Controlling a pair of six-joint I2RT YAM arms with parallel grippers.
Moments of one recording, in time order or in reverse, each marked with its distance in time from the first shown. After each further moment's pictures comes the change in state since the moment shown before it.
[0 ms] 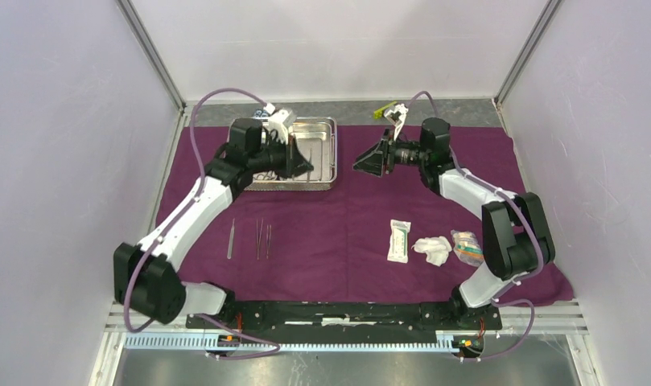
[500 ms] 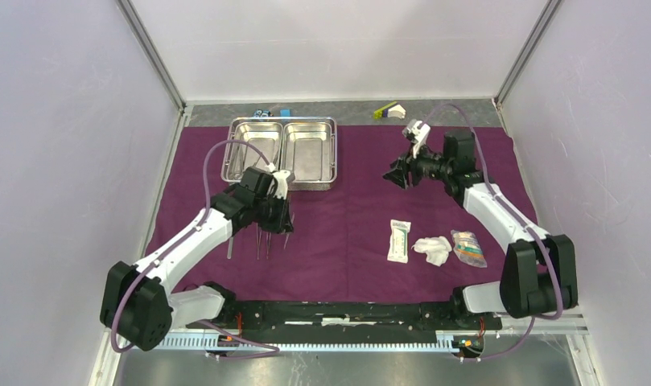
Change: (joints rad) left arm -0.107 -0.206 -0.340 -0.352 -0.289 0.012; right arm -0.115 -0.253 -0.059 -0.505 0.230 -0.563
